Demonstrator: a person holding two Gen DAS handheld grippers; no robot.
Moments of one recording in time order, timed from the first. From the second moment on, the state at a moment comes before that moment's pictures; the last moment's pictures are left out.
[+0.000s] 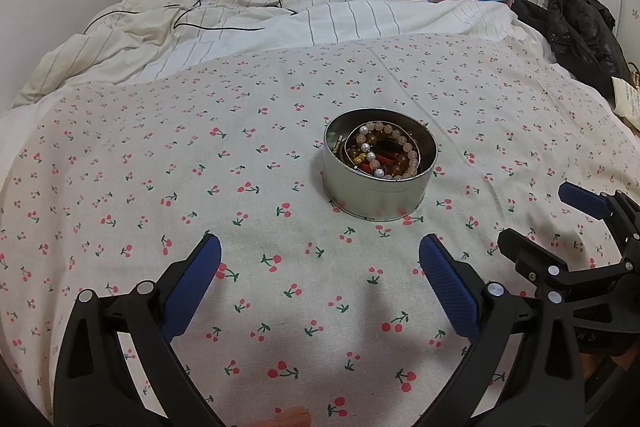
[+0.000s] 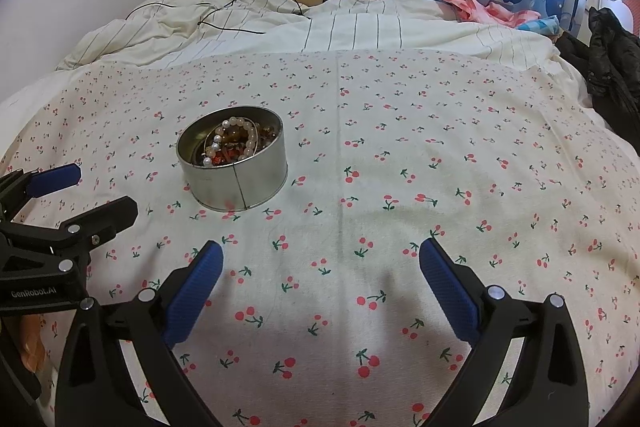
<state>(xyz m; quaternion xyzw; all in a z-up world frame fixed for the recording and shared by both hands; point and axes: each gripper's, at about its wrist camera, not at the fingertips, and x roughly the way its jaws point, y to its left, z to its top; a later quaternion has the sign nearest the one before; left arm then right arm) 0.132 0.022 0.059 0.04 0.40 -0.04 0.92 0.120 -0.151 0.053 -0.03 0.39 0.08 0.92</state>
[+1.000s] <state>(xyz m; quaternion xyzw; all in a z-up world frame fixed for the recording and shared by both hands) 0.130 0.033 0.059 0.01 0.39 -0.02 0.92 0.121 -0.156 0.050 -0.02 0.39 0.07 0.92</state>
